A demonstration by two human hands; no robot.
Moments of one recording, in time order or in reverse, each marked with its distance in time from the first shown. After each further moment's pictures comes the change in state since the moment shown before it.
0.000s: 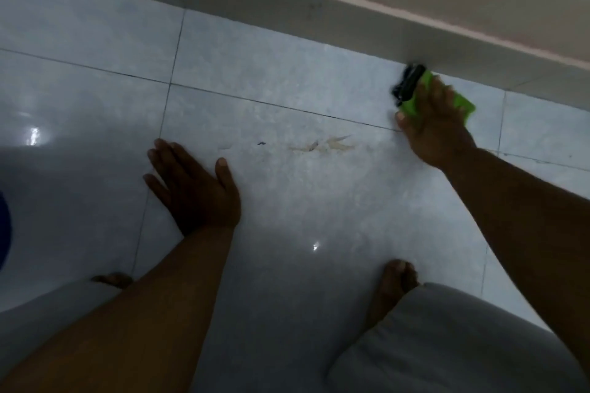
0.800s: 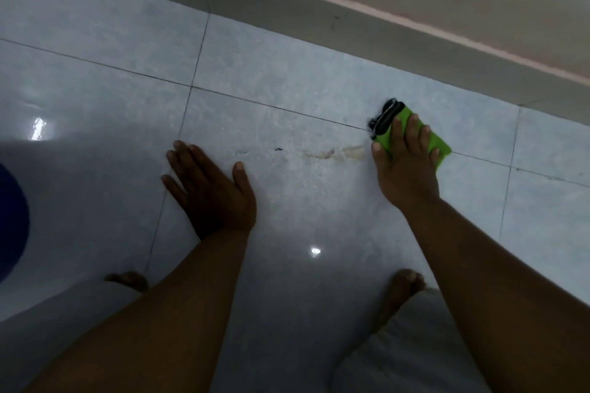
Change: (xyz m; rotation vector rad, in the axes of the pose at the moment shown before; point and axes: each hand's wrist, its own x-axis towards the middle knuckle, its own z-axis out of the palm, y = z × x) left_hand 0.002 0.000 0.000 -0.009 -0.024 -0.007; right_hand -0.055 -0.087 0.009 0.154 -0.048 0.113
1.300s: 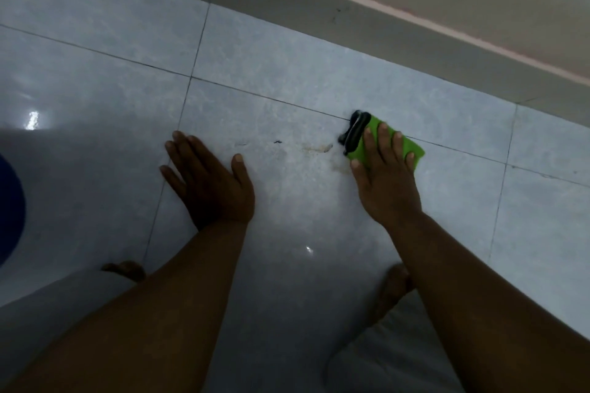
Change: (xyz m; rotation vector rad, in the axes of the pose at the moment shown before) left_hand 0.000 0.000 -0.002 -0.004 0.012 0.000; right_hand -0.031 -0.012 0.011 -0.037 -0.036 -0.201
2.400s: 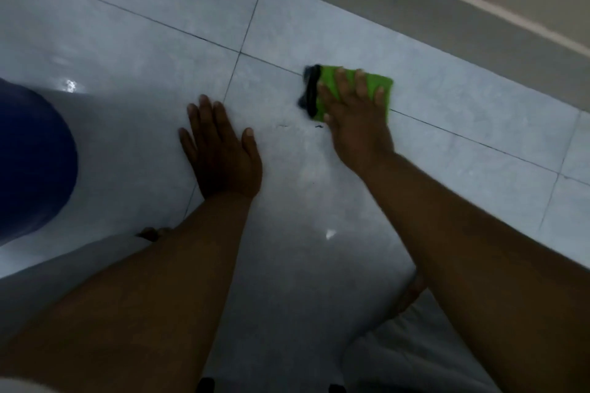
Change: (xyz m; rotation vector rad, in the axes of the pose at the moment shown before) left_hand 0.027 -0.039 -0.006 -0.018 0.080 0.072; right_hand 0.067 -0.105 0.010 -0.061 0.144 -0.406
